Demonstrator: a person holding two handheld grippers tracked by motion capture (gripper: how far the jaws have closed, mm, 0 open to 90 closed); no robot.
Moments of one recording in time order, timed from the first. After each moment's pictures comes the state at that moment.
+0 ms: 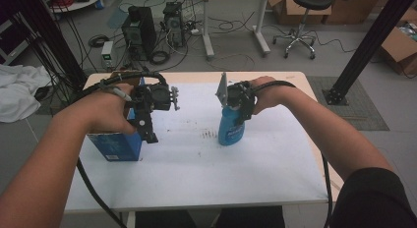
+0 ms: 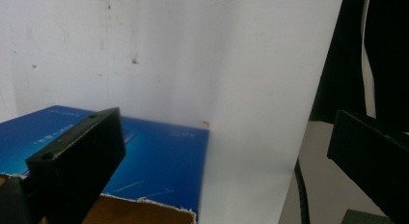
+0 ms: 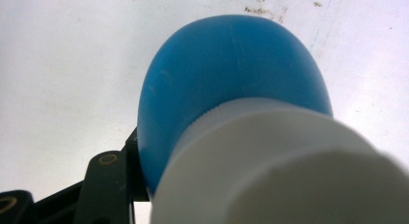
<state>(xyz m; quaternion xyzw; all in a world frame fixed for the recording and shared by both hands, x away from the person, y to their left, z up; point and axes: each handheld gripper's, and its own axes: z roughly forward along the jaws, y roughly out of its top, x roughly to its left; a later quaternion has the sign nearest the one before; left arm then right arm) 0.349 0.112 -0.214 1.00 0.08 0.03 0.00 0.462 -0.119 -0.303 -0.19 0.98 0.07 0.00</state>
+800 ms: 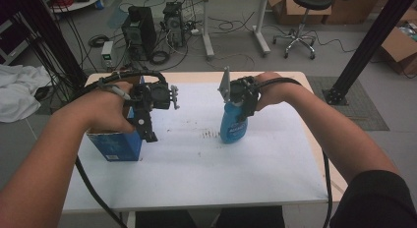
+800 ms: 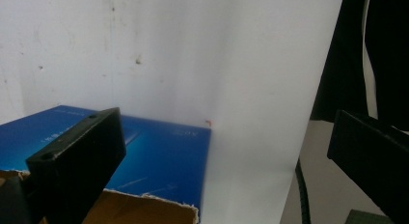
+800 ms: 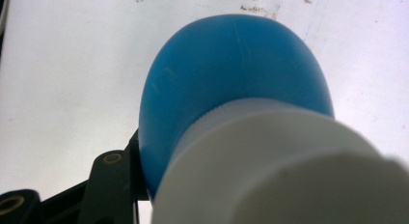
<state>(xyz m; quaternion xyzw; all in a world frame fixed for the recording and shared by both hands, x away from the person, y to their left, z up) 0.347 0.111 -0.208 1.00 0.08 0.04 0.00 0.459 -0.126 -0.283 -0.17 0.98 0.07 0.01</state>
